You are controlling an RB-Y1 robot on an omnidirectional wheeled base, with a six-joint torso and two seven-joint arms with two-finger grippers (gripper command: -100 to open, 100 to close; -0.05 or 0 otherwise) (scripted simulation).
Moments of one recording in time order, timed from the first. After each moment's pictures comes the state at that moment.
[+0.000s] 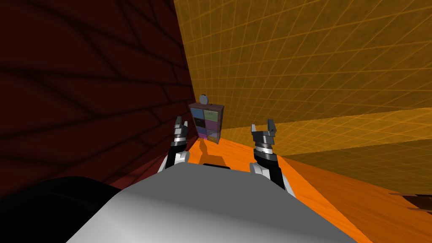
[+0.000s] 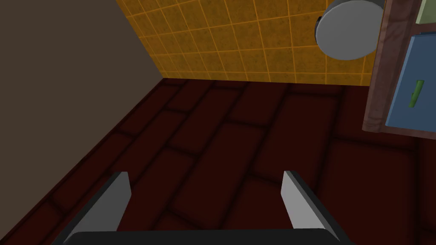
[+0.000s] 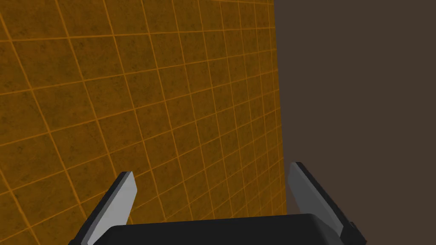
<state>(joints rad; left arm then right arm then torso) 0.47 -0.05 0.06 -2.22 -0.01 -0.44 -0.08 0.52 -0.04 0.05 -2.35 0.07 -0.42 -0.15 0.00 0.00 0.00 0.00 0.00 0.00</state>
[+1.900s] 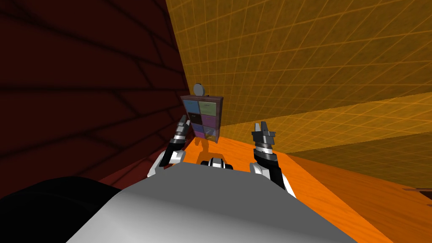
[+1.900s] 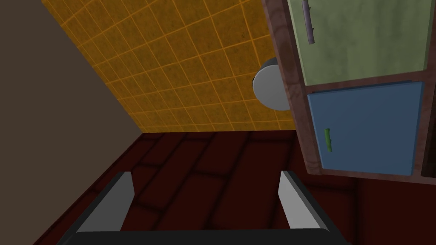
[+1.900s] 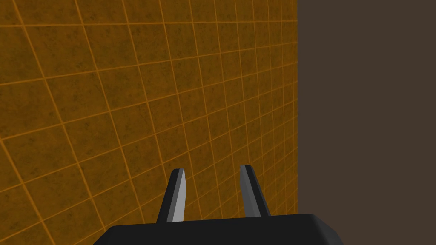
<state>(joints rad) 0.45 0.15 0.04 -2.27 -0.02 -0.31 -0.08 0.53 -0.04 0.05 -2.35 0.07 -0.42 -0.15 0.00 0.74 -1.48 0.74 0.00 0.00</state>
